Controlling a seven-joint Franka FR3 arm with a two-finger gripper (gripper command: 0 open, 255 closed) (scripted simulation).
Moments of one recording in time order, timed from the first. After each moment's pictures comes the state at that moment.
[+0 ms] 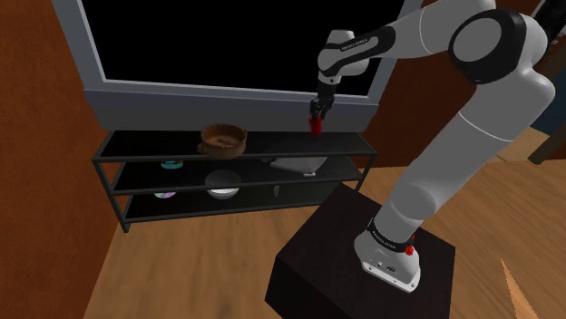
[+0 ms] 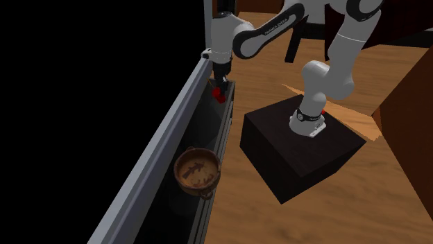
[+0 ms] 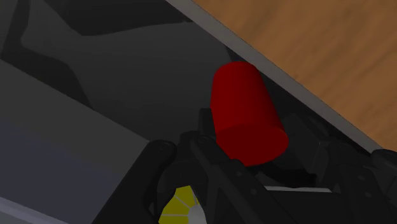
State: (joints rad) arm -0.09 -0.14 -0.38 -2.25 -0.08 2.12 -0.30
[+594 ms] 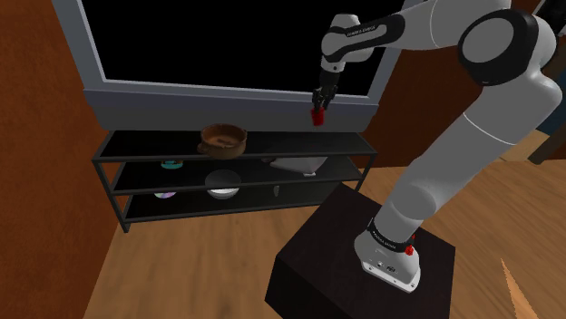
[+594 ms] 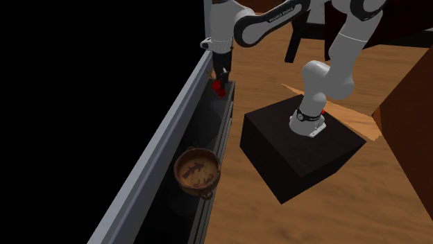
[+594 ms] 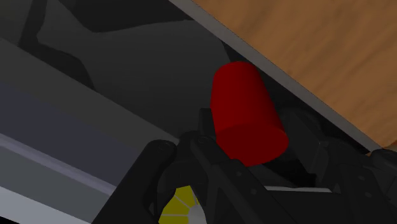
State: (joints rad) arm -0.08 -0.18 -0.37 -2.17 -0.09 2.00 -0.29
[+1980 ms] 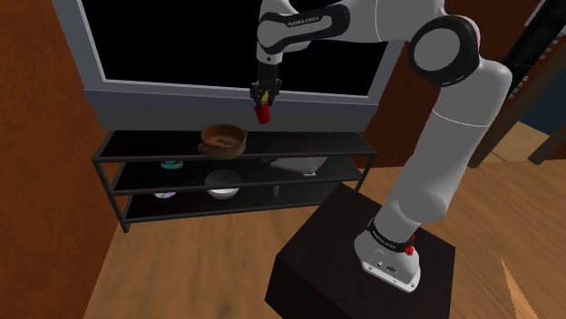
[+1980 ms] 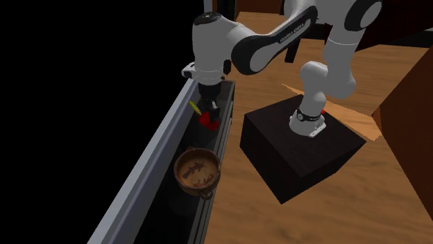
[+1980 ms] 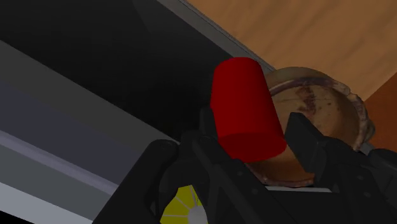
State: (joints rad) arm 0.11 0.11 -0.16 -1.82 0.00 1.92 0.07
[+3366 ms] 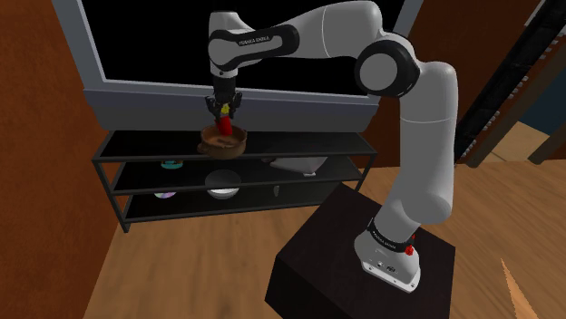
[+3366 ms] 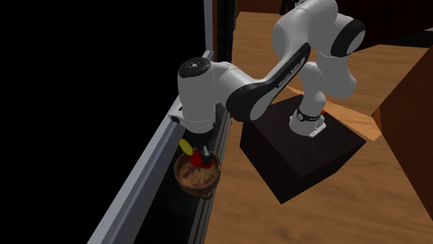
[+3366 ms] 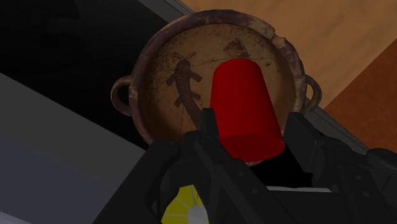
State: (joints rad) arm 0.21 0.43 -0.09 -1.49 0.02 1.92 0.25
